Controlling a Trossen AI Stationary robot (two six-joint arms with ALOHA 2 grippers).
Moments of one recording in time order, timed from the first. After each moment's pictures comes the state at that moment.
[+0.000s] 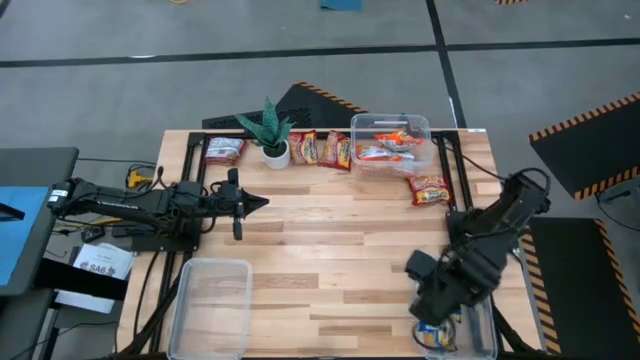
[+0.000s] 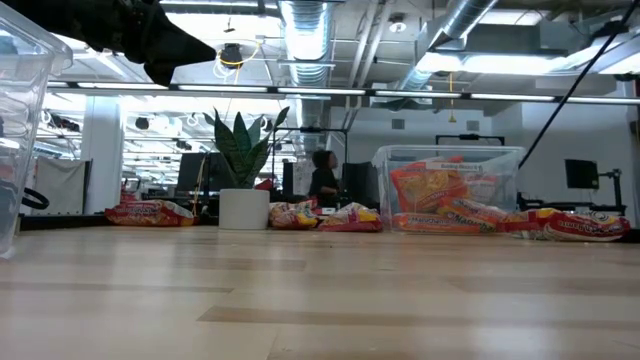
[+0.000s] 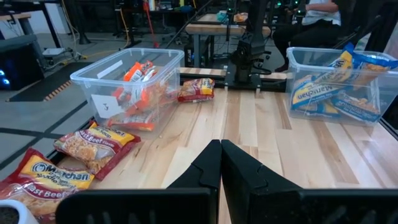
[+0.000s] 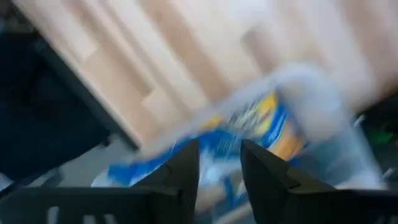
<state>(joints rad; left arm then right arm) -0.05 0.64 0.37 0.20 -0.27 -0.03 0.77 1.63 1.71 -1.57 0.06 1.40</state>
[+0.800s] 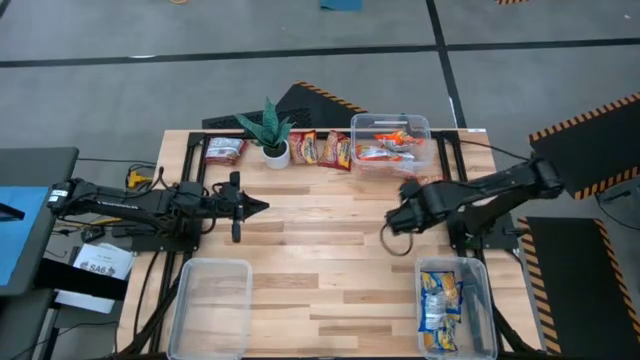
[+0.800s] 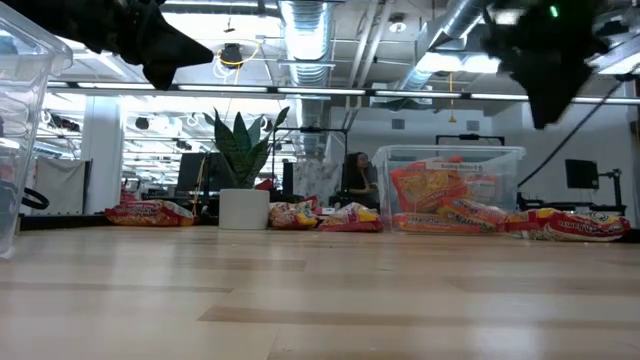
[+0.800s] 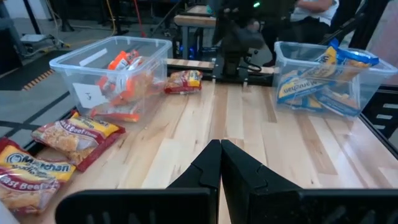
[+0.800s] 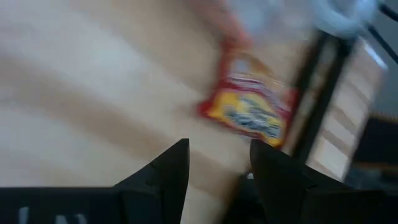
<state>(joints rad) -0.05 0.64 0.37 0.17 -0.21 -0.08 0.20 1.38 1.12 -1.51 0.48 1.20</state>
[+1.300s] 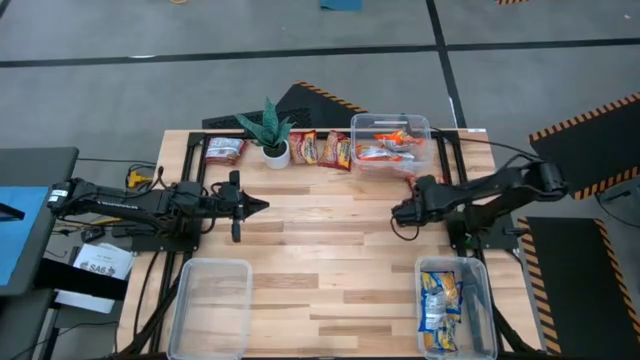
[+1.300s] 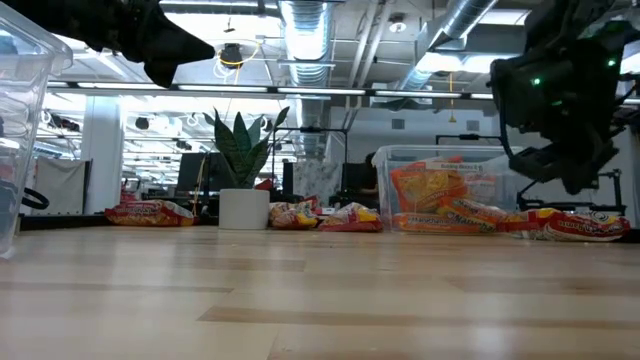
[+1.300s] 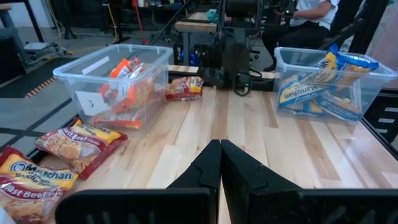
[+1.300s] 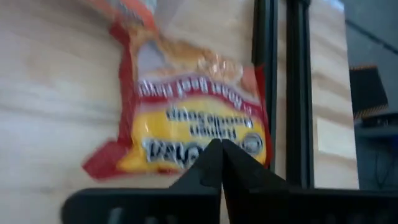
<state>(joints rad) -0.05 0.64 0.37 0.20 -0.22 -0.06 0.01 1.34 0.65 -1.24 0.64 1.42</state>
